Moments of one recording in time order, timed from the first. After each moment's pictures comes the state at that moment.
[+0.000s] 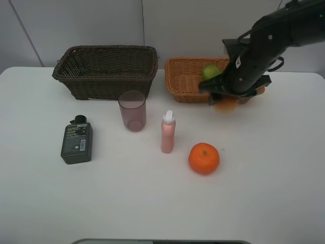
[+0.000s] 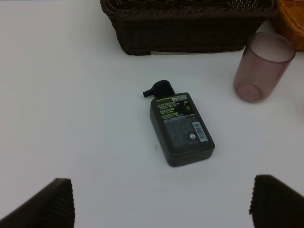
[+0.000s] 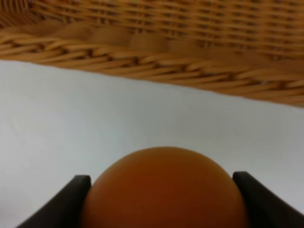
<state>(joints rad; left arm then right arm) -0.06 -0.01 -0.50 -0.08 1.05 0.03 0.39 1.81 -1.15 -0.26 0.63 0.34</state>
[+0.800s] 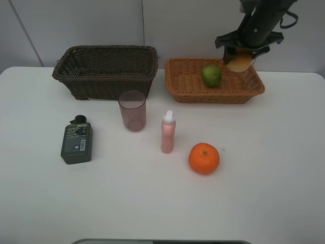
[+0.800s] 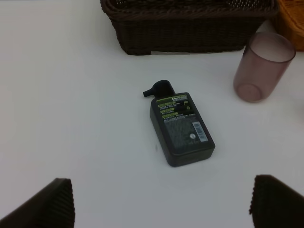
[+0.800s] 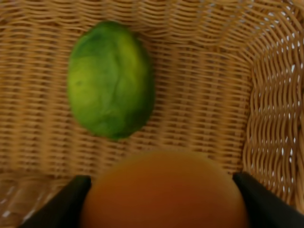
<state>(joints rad) -0.06 -0.01 -0.50 -0.08 1.05 0.03 0.20 2.05 -1.68 -0.14 0.88 0.09</state>
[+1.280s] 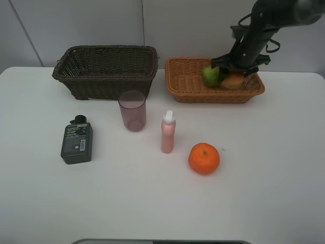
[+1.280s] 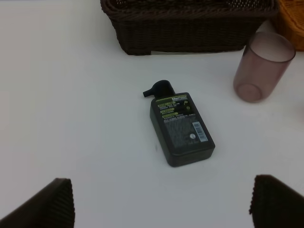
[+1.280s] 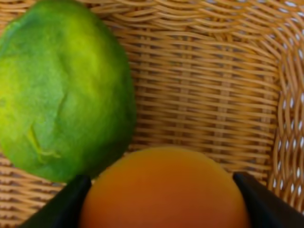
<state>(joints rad) -0.06 -0.01 -0.50 -0.08 1.05 0.03 0.17 2.20 -1.69 -0.14 0.77 0.09</state>
